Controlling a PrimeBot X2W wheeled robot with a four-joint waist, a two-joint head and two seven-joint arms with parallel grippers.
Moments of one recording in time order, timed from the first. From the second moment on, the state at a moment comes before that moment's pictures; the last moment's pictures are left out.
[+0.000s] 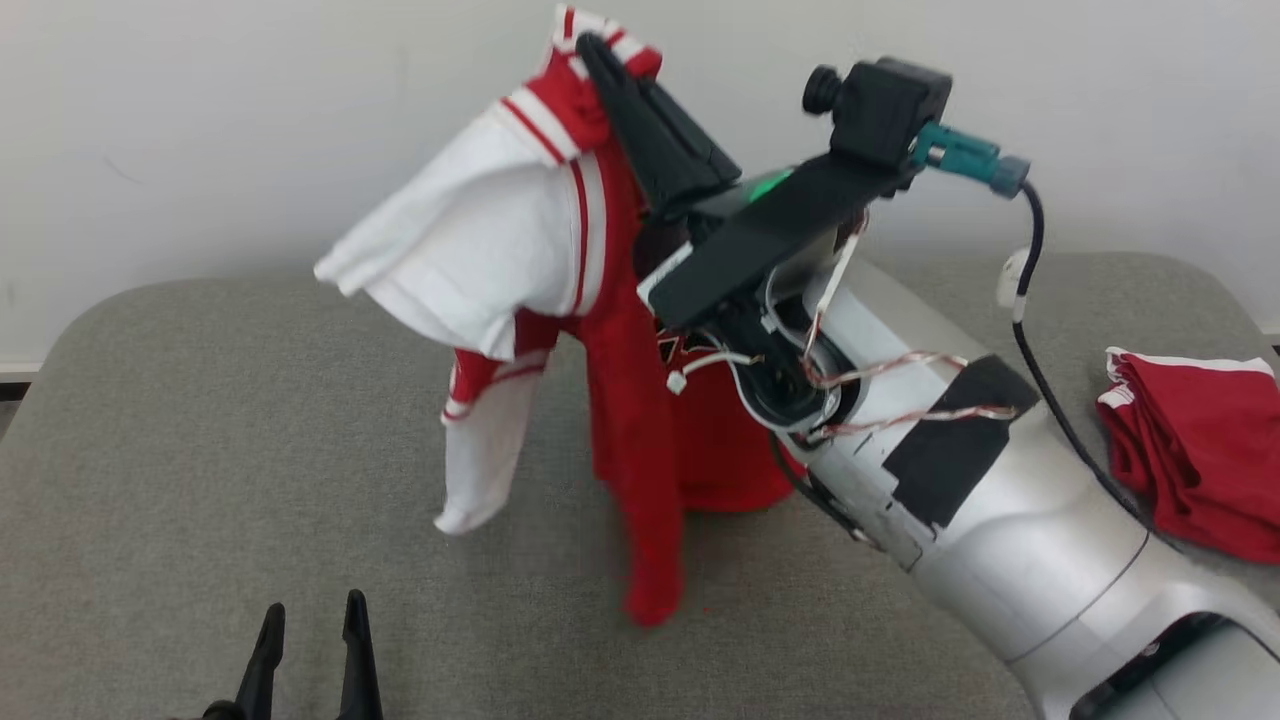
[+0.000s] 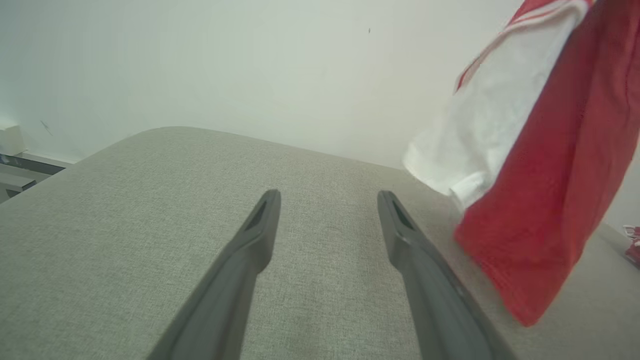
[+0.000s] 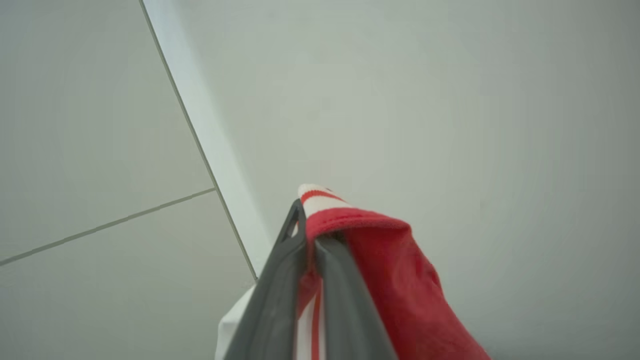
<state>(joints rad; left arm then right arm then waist) 0.08 0.05 -0.01 0.09 -0.27 -0.01 -0.26 -1.06 -0.05 0.77 0.57 1.11 0.13 -0.23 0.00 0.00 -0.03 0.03</state>
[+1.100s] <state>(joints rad) 0.06 0.05 -0.01 0.09 -0.27 -0.01 -0.26 -0.57 -0.12 0.05 1.08 0.54 0.13 -0.26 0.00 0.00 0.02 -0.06</state>
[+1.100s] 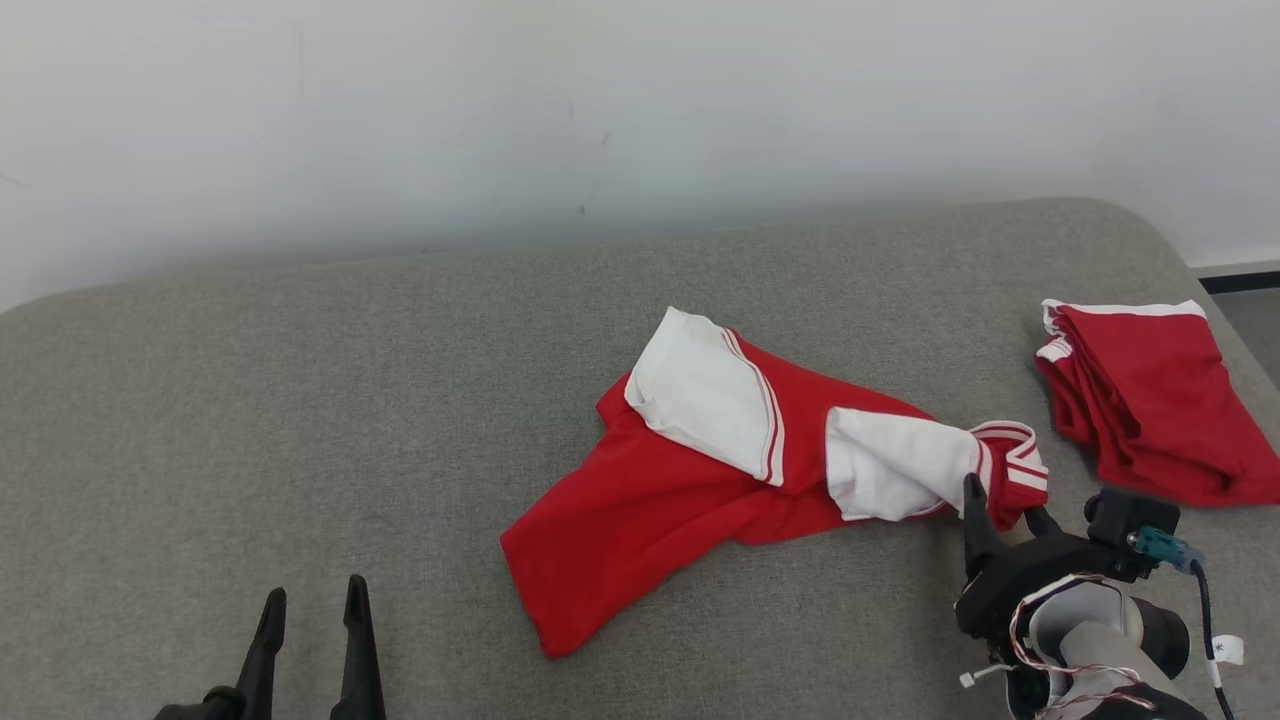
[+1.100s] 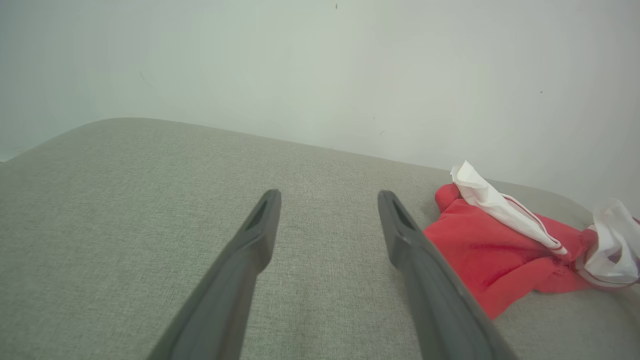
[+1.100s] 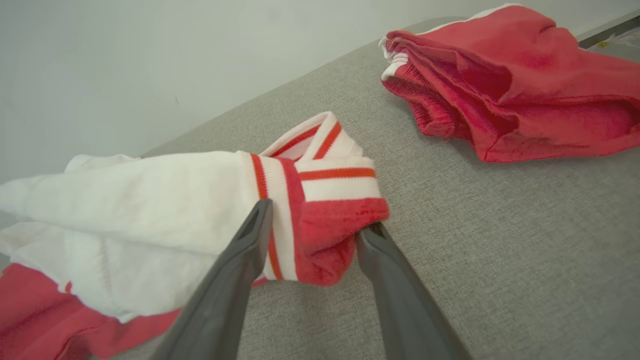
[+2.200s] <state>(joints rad) 0.12 0.05 0.00 0.09 -0.27 0.00 -0.26 -0.06 -0.08 0.02 0.28 -0.08 0.13 -0.26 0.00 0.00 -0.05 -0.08</state>
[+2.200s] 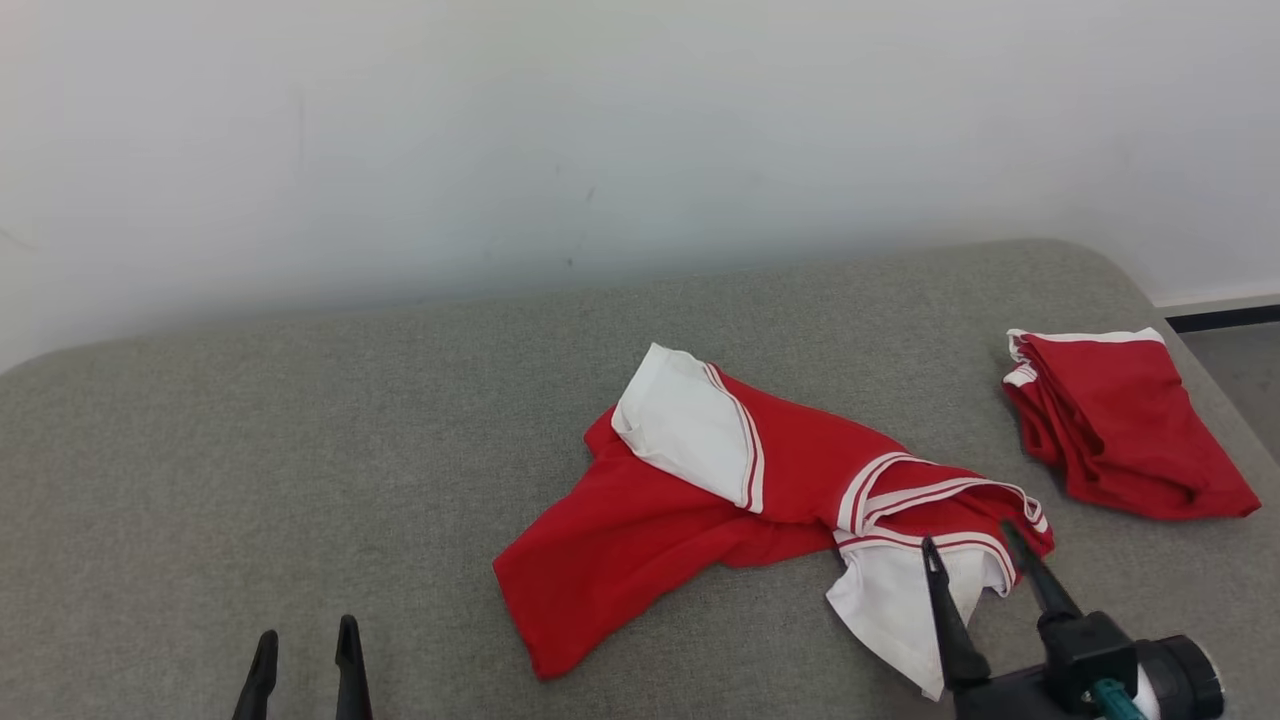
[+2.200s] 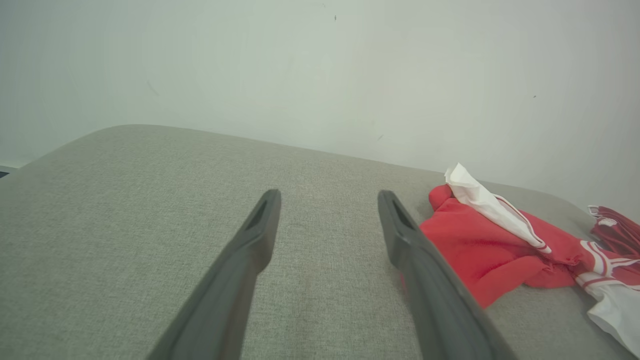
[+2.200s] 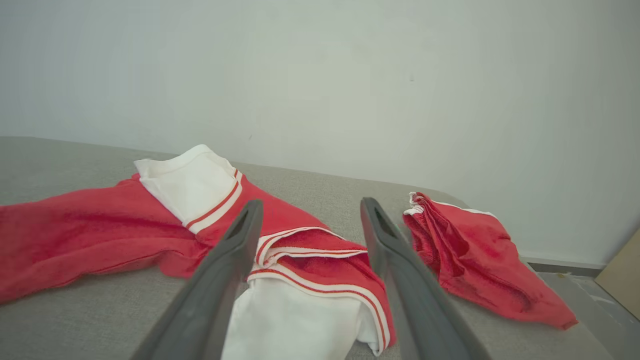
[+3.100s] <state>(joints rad) -0.07 0.05 -0.10 0.42 -0.24 -0.05 -0.26 -0.05 -0.06 0.19 0.24 0.01 0.13 -0.25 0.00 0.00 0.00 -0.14</state>
